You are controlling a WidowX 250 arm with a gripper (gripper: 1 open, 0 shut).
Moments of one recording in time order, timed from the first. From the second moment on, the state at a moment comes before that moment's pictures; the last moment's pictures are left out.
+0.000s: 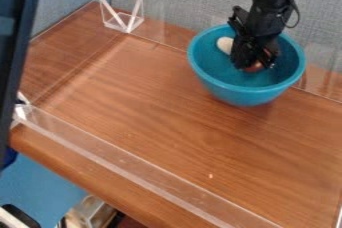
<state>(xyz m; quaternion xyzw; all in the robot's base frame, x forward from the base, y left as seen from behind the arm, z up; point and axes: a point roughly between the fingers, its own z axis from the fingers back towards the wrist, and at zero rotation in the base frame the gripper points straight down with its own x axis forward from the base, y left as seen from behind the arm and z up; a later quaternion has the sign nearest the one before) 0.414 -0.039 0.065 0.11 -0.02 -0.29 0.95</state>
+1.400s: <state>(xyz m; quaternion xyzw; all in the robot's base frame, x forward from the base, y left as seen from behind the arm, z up) 0.396 -0.054 0.108 0.17 -0.02 -0.35 0.92</state>
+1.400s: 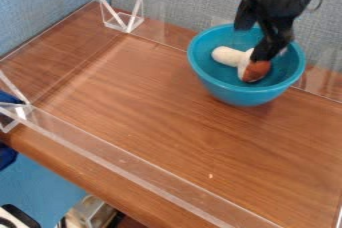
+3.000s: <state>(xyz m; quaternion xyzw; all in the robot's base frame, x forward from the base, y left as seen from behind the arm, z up) 0.390 -0.042 0.111 0.19 0.00 -0.30 0.93</state>
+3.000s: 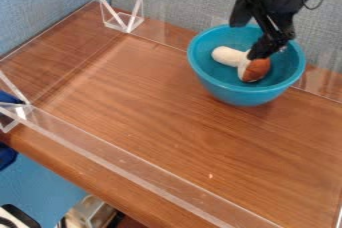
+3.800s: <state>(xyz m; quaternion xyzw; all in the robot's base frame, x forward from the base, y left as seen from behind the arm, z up) 0.402 -0.060 0.098 0.20 0.00 -0.31 0.93</state>
